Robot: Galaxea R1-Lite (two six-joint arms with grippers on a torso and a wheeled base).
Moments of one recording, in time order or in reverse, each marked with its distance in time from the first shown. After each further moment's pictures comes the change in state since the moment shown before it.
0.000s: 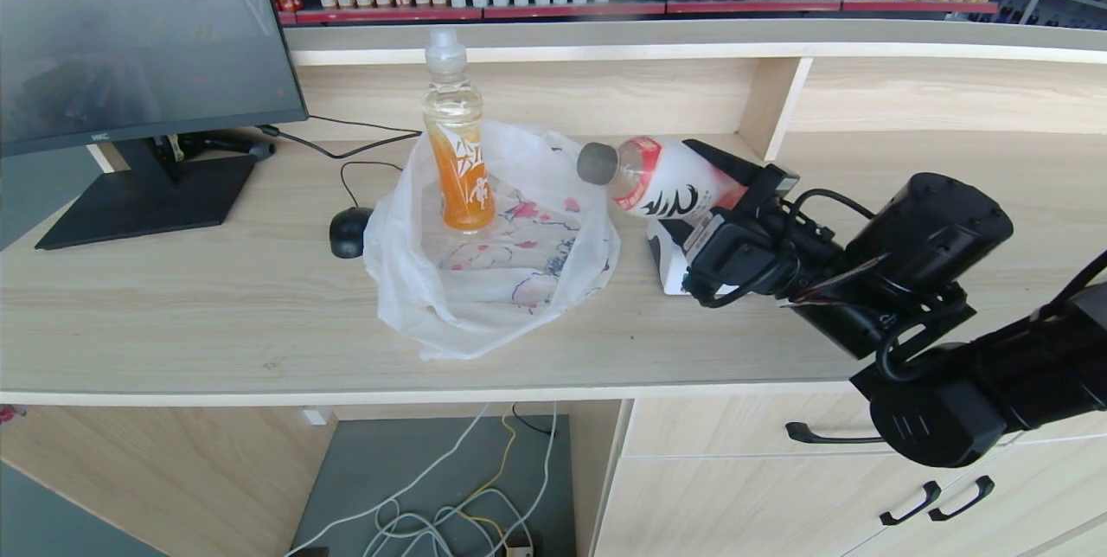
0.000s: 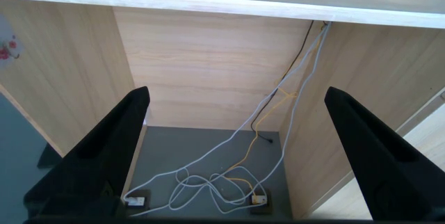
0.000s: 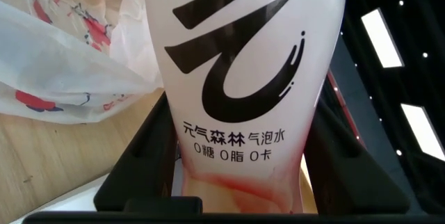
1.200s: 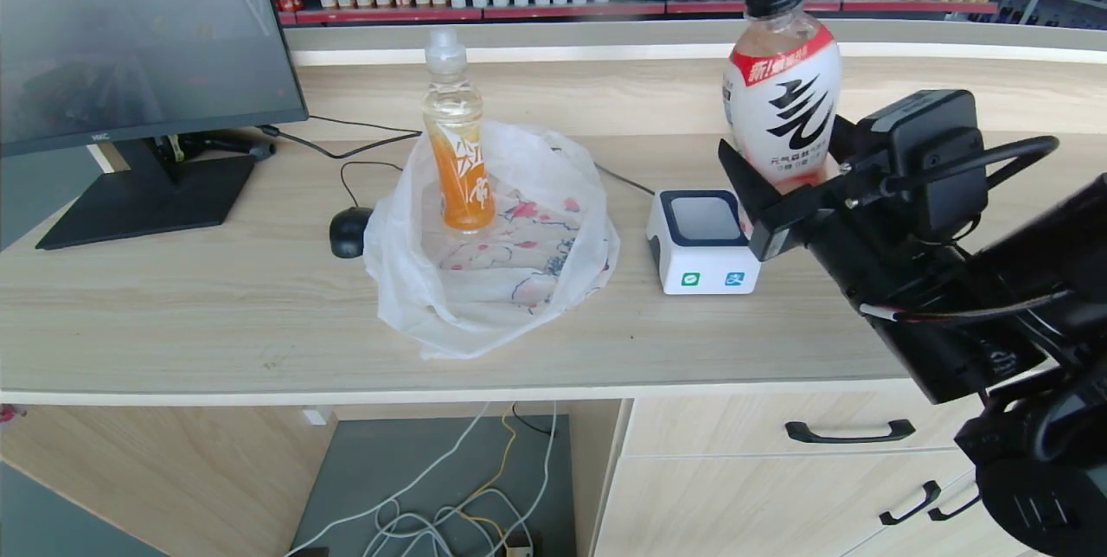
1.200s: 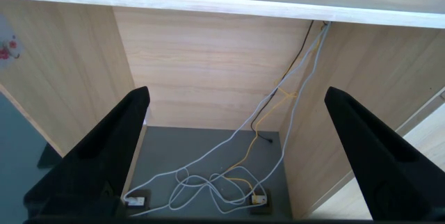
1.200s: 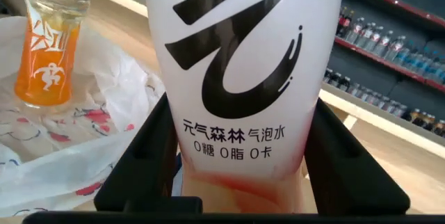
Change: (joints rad) left arm 0.000 0.000 0.000 0.000 0.000 0.000; right arm 0.114 -0.202 0.184 -0.121 -0.390 0.637
